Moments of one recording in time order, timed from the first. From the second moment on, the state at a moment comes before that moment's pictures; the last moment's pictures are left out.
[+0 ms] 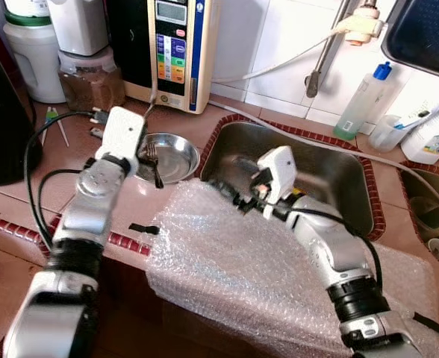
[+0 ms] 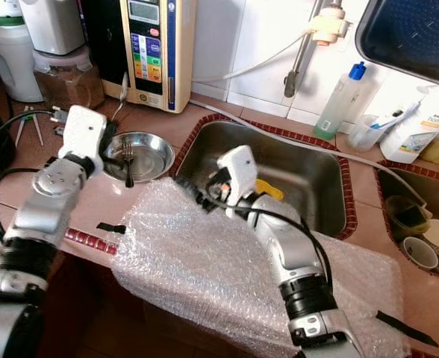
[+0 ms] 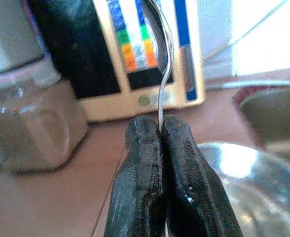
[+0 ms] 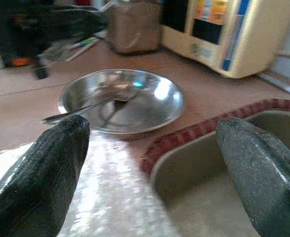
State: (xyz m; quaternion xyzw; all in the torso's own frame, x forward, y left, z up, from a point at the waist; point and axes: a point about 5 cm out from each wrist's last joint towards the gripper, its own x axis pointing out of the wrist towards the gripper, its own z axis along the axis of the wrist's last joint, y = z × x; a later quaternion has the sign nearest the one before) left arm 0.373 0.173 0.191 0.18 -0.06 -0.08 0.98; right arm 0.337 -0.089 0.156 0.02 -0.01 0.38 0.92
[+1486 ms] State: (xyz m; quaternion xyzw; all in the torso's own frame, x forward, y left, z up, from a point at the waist) left arm 0.341 0.069 0.142 0.28 -0.14 -0.22 0.92; right arm 0.358 -0.105 0.188 0.25 0.00 0.32 0.91
